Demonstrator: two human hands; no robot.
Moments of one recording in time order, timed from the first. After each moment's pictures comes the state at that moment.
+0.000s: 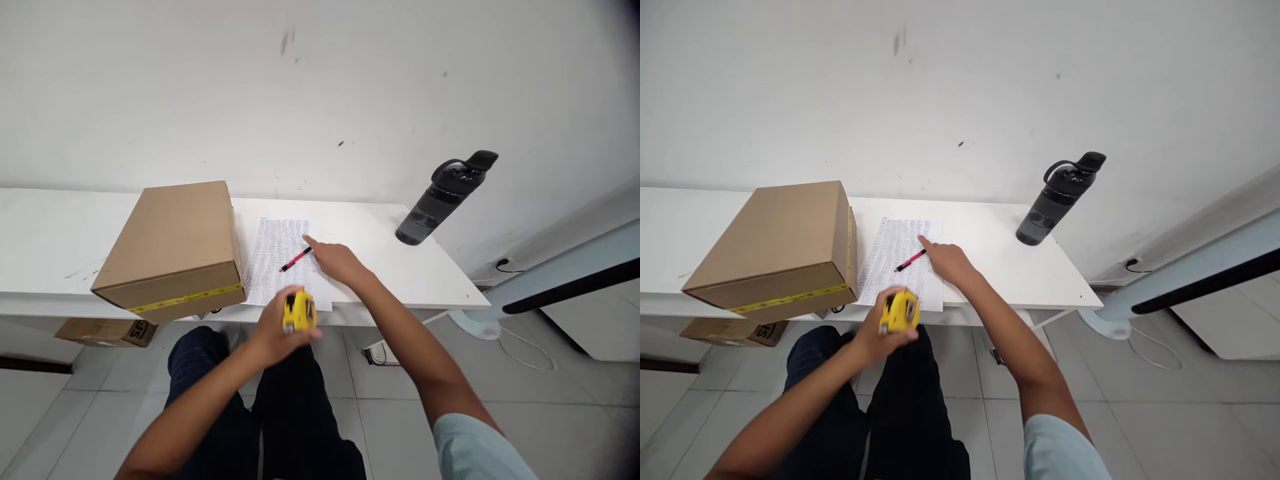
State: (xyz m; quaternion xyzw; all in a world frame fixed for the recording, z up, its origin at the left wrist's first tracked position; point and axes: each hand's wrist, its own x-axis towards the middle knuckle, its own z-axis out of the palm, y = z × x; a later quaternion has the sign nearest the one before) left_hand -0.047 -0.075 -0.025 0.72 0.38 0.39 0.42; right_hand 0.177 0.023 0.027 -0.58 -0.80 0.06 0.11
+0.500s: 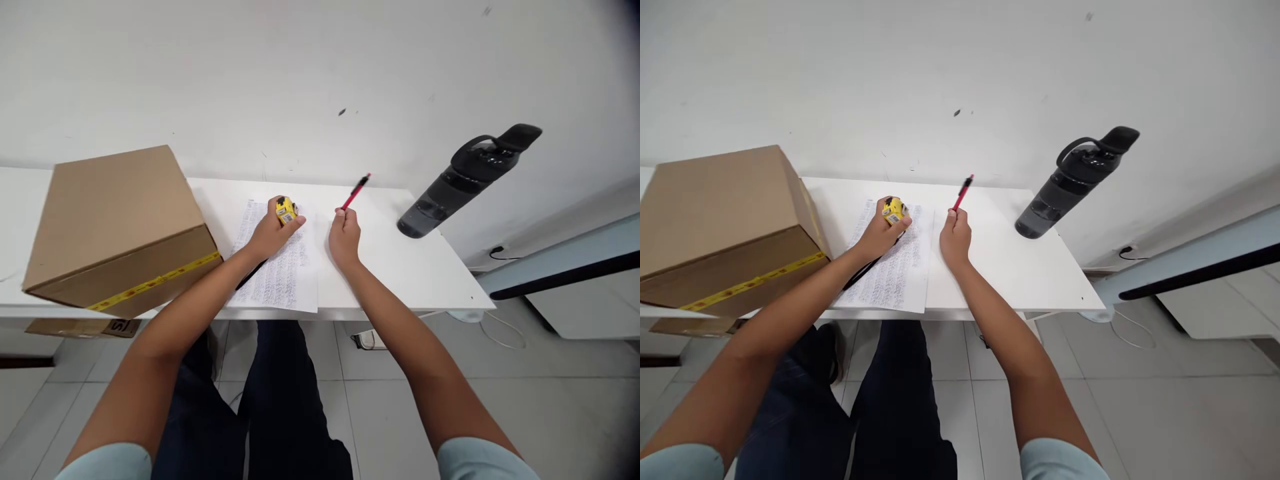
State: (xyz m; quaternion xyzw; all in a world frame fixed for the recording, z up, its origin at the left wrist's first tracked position) left_hand 0.011 0.127 0.001 0.73 0.40 0.40 0.38; right_hand 0.199 0.094 -0.019 -0.68 -0.50 0.11 0.52
